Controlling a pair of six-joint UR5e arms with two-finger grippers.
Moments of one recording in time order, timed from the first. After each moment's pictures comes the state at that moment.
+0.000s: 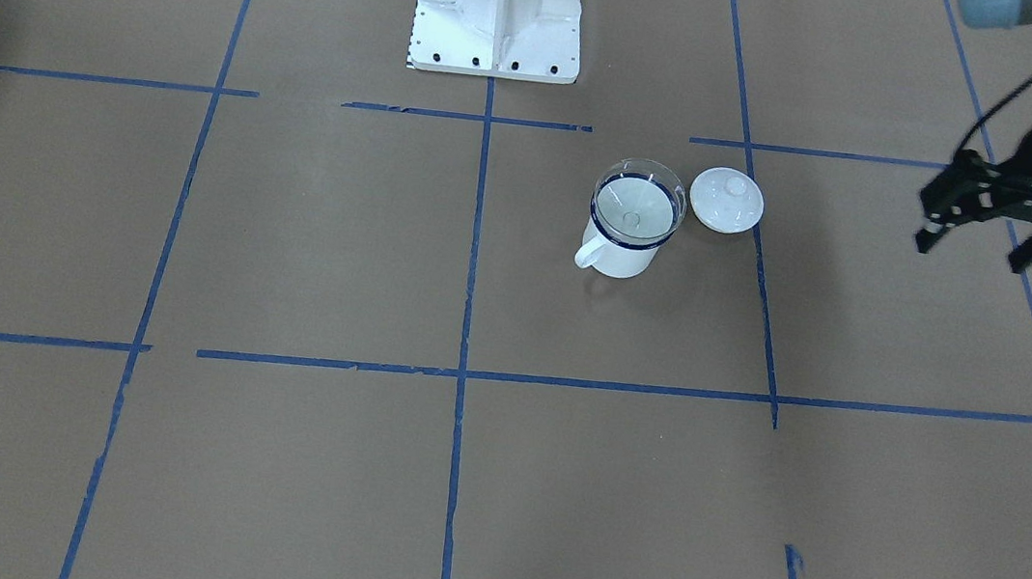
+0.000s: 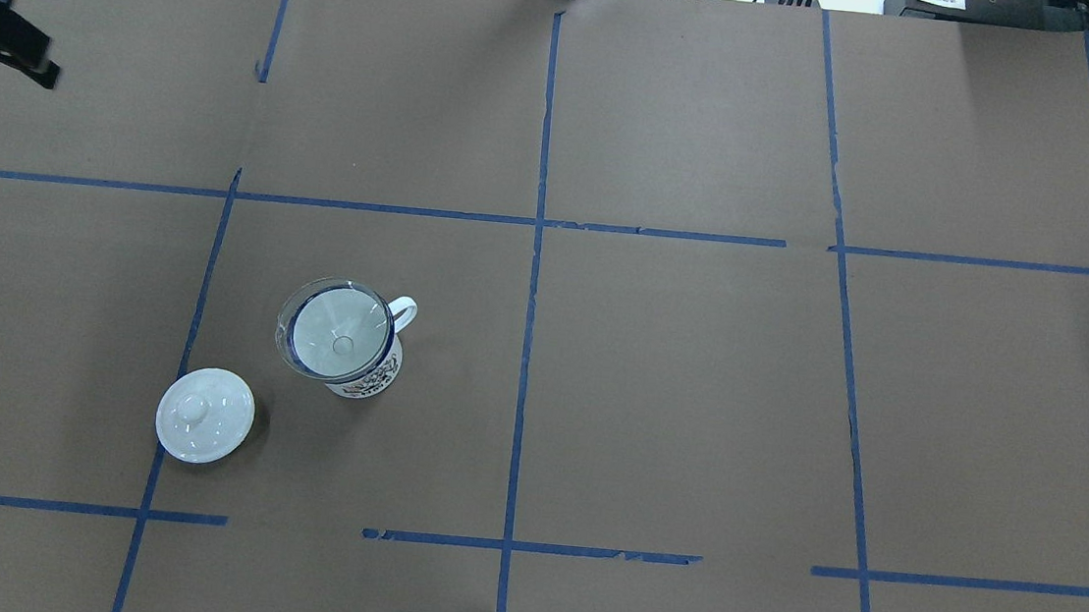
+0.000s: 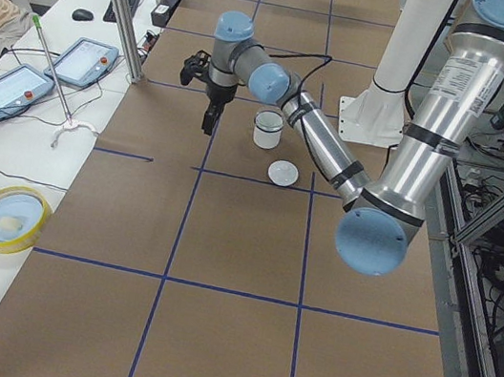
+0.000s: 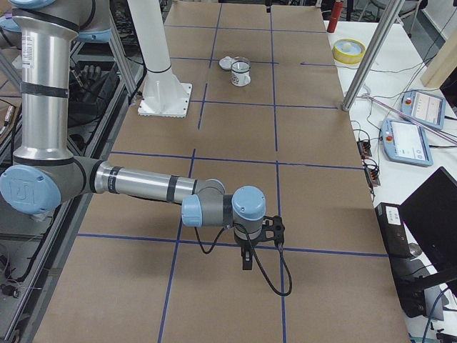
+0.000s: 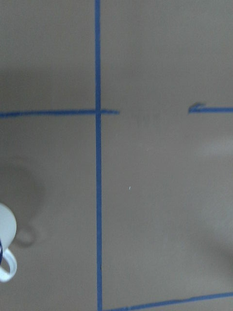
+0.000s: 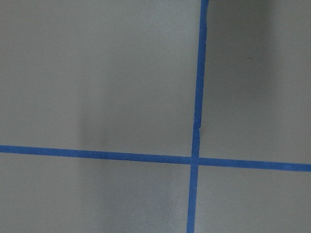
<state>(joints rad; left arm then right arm) -1.28 -1.80 -1.97 -1.46 -2.26 -0.41 1.56 -1.68 1.56 -1.39 2.29 0.01</state>
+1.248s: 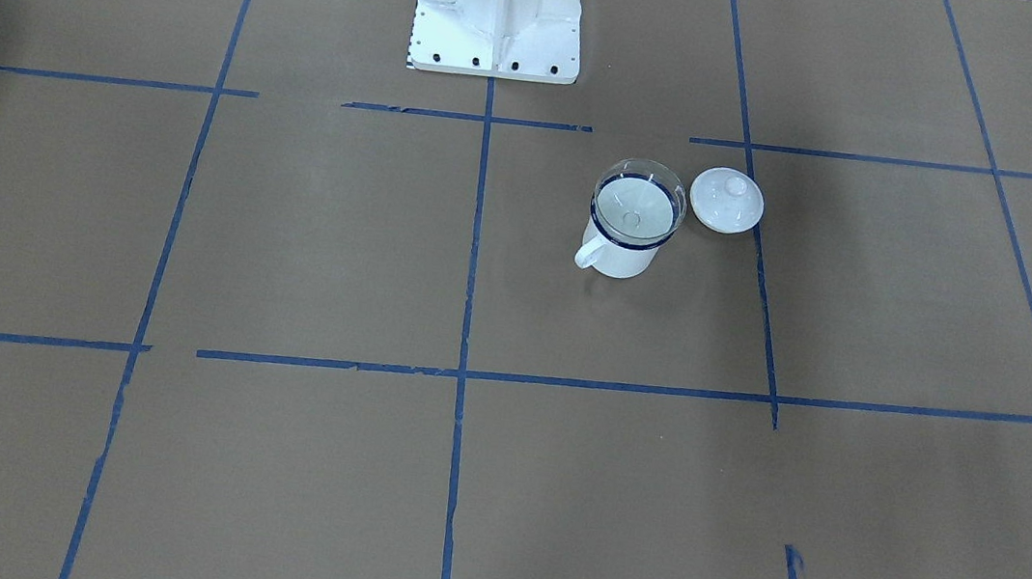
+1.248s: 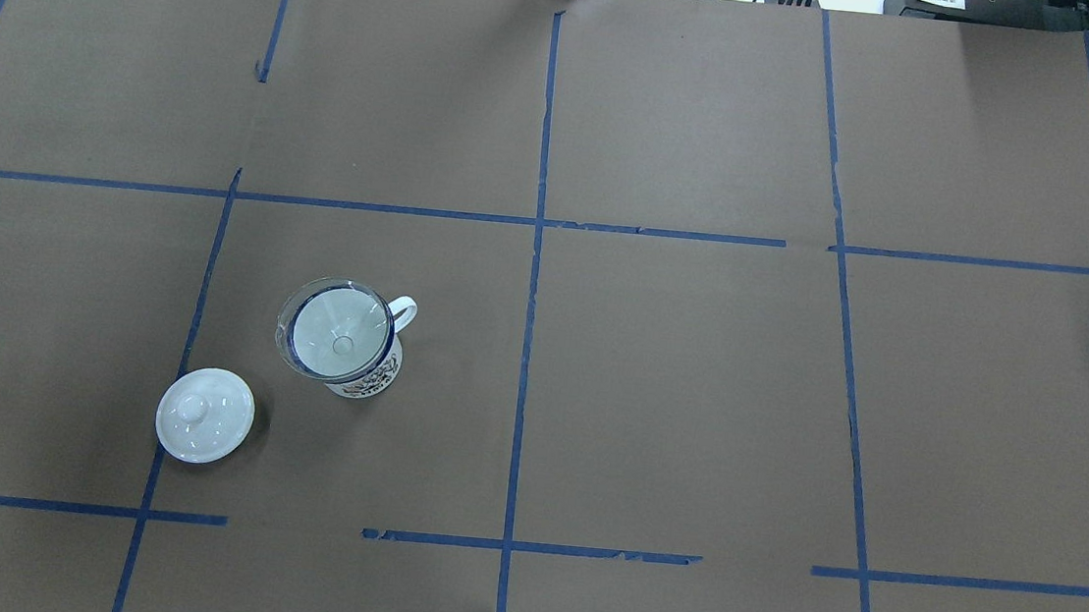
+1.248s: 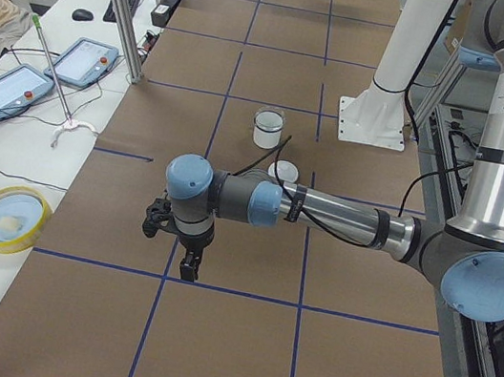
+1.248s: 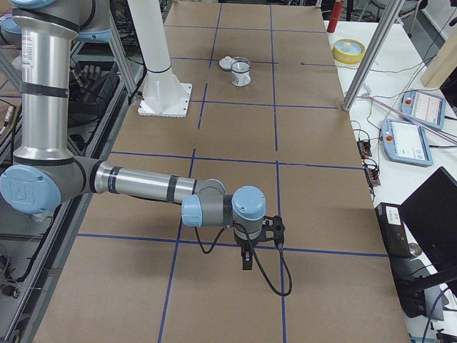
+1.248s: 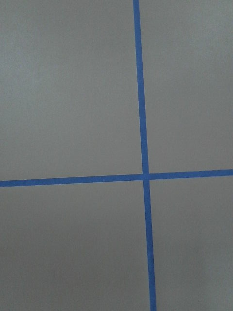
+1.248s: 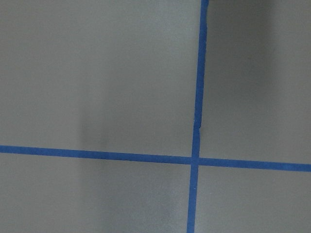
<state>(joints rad) -1.54 -1.58 -1.67 -1.45 -2.31 0.04 1.56 -1.68 1.56 -1.39 2.29 0.01</state>
